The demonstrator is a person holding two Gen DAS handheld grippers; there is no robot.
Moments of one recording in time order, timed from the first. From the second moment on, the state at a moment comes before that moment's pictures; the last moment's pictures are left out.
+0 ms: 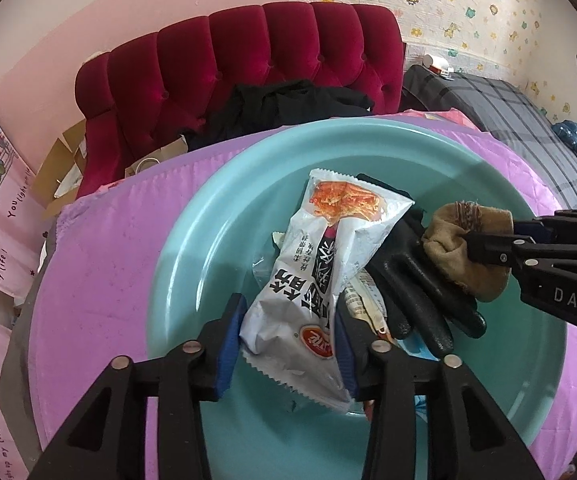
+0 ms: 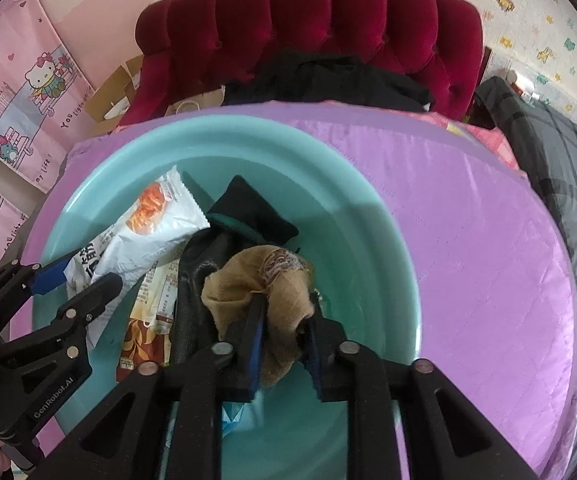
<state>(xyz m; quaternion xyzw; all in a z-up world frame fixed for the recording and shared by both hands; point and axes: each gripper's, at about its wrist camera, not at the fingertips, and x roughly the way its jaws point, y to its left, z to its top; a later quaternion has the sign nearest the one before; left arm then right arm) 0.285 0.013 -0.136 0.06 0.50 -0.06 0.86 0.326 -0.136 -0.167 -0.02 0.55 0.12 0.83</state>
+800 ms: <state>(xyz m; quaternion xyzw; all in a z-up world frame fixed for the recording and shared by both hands) 0.252 0.004 -0.103 0.06 0.47 -0.06 0.88 0.287 -0.134 -0.127 -0.02 0.50 0.12 0.86</state>
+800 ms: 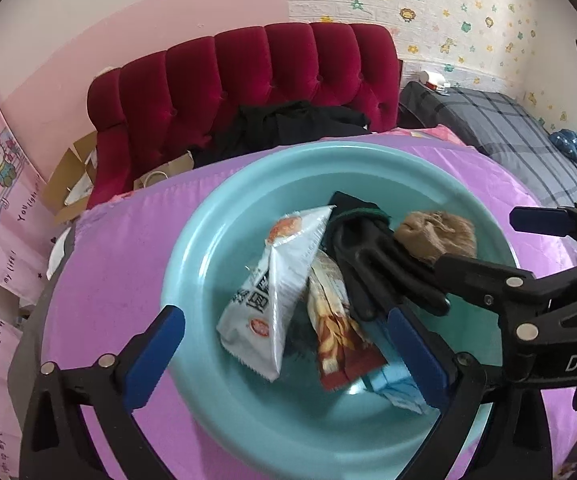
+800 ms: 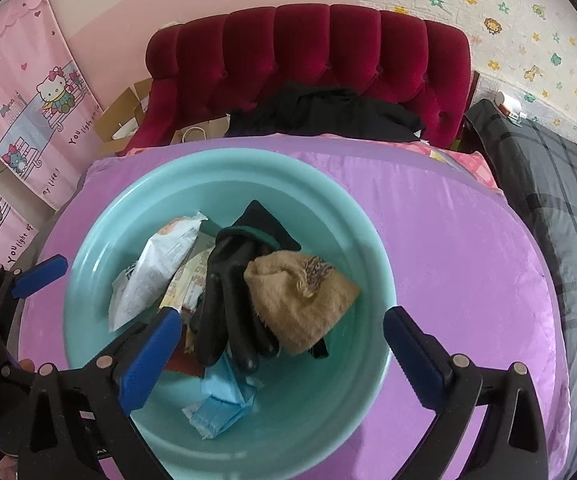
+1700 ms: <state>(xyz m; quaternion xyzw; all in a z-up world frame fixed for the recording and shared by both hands) 0.137 -0.005 -0.038 0.03 0.42 0.01 0.90 0.168 -0.139 -0.062 -0.02 0.46 0.12 0.88</state>
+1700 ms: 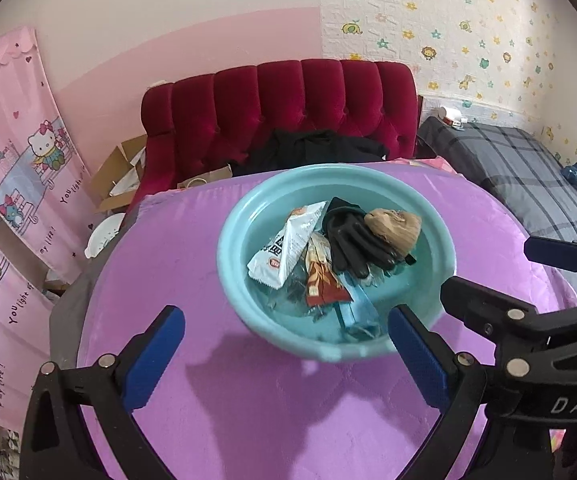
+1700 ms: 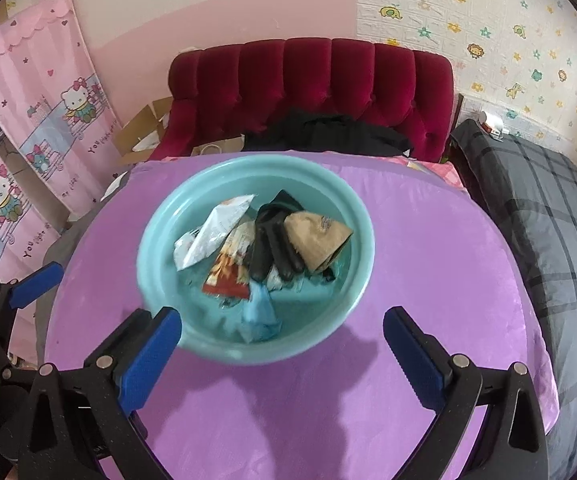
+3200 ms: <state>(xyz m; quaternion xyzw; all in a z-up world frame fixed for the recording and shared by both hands) 0.033 -0.012 -0.062 0.02 0.42 0.03 0.90 0.048 -0.148 -0.083 -0.03 0.42 0.13 0.90</state>
